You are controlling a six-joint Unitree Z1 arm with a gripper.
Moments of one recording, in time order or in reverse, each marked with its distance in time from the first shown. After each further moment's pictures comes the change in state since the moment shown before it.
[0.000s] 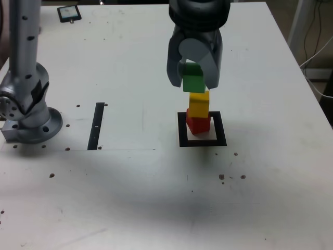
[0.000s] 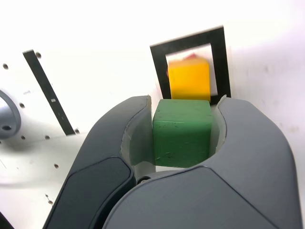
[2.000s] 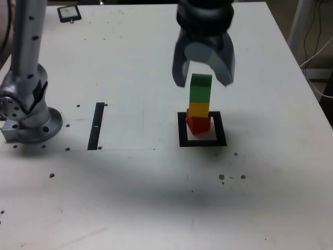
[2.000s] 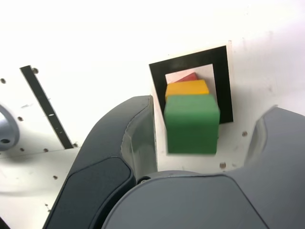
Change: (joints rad) arm 0.064 -0.005 0.036 -0.039 -0.012 0.064
